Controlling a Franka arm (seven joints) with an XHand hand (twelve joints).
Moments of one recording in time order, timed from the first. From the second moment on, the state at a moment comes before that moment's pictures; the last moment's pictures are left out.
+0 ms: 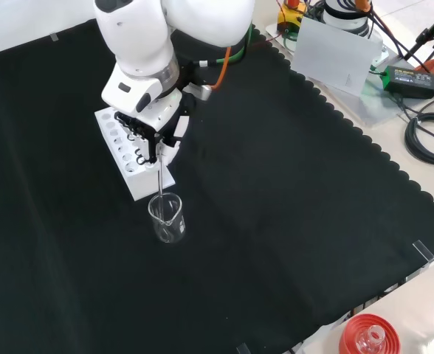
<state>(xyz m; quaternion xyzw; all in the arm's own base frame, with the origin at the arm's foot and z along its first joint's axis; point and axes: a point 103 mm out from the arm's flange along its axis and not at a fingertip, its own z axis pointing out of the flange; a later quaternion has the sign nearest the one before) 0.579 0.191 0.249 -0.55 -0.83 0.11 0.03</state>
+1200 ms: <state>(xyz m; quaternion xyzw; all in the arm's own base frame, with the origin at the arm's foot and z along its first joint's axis) 0.553 0.242 0.251 -0.53 -0.84 0.11 0.03</state>
